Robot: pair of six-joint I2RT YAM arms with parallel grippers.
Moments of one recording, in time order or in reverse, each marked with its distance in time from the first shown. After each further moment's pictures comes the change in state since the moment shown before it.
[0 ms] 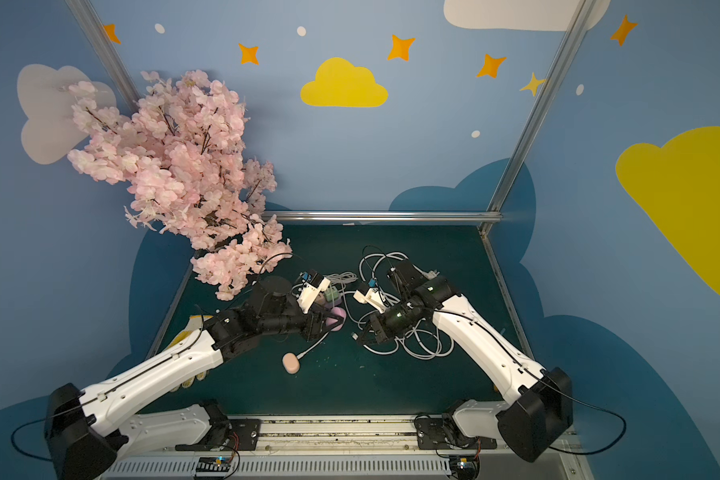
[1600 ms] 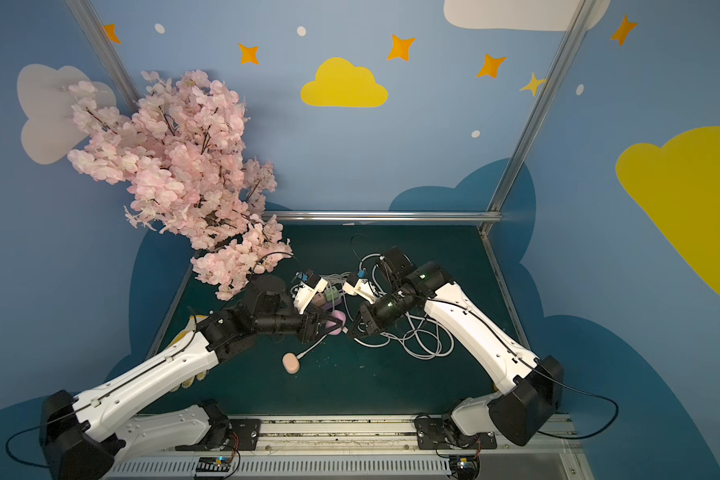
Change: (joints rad) left arm 0.024 -0.034 -0.008 0.000 0.097 -0.029; right arm 0.057 0.079 0.153 -0.071 -0.015 0.037
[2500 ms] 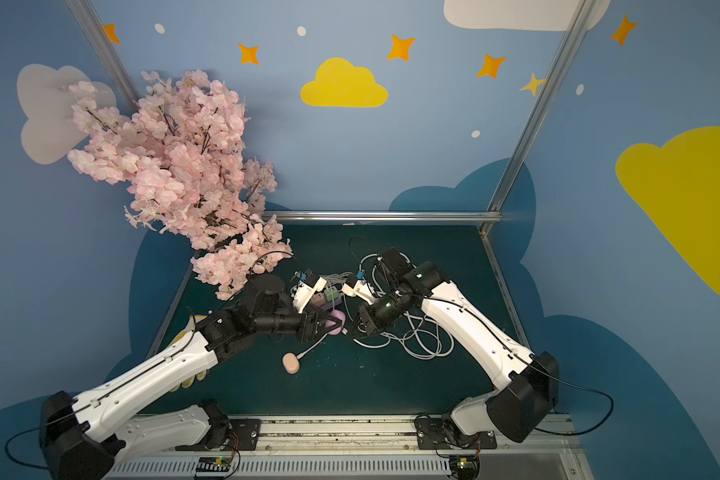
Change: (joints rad) left arm 0.010 -0.003 0.000 0.000 0.021 -0.024; right arm -0.001 0.015 -0.009 0.000 0.000 0.001
